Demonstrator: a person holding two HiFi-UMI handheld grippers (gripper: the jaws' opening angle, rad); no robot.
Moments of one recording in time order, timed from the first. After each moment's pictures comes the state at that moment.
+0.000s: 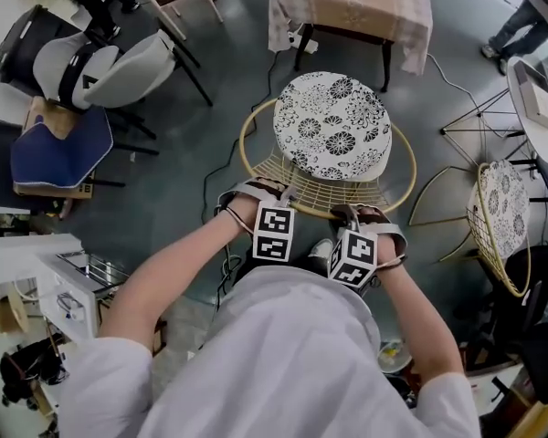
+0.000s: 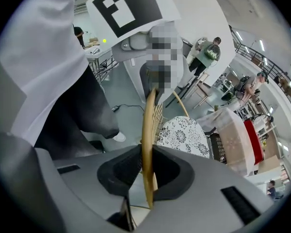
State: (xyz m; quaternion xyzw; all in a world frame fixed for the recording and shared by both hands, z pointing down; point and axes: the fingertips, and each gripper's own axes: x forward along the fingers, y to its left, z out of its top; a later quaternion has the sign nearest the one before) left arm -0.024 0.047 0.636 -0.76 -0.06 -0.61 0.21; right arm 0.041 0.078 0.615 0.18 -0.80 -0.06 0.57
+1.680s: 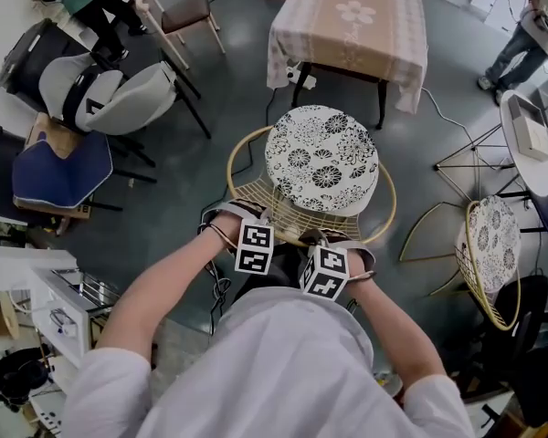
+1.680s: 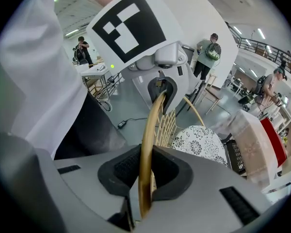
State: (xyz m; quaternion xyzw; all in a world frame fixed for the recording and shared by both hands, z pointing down) left arm -0.054 -0.004 0.650 -0.72 -0.07 -0.66 0.19; right arm 0.002 0.043 0.614 0.13 -0.85 -0.01 0.51
